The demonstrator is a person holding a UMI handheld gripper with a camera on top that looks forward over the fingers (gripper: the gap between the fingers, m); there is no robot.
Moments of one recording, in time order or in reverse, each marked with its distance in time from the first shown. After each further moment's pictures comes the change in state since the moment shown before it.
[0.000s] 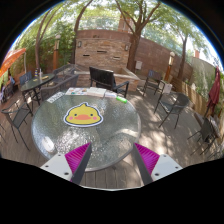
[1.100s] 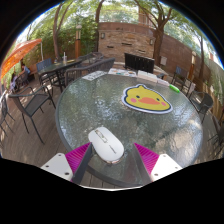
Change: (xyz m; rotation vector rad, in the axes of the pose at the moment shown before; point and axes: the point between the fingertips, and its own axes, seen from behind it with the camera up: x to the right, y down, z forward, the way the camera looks) arm -0.299 0.083 0.128 -0.059 -0.209 -0.075
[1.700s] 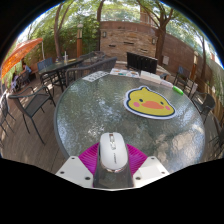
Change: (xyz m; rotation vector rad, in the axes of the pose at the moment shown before) arm -0.002 -0.018 0.019 -0.012 -0.020 -0.007
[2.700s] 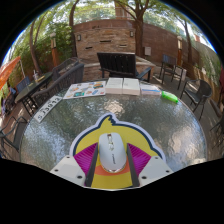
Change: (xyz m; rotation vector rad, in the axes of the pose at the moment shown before) arm 0.169 -0.153 0.164 -0.009 0.082 0.208
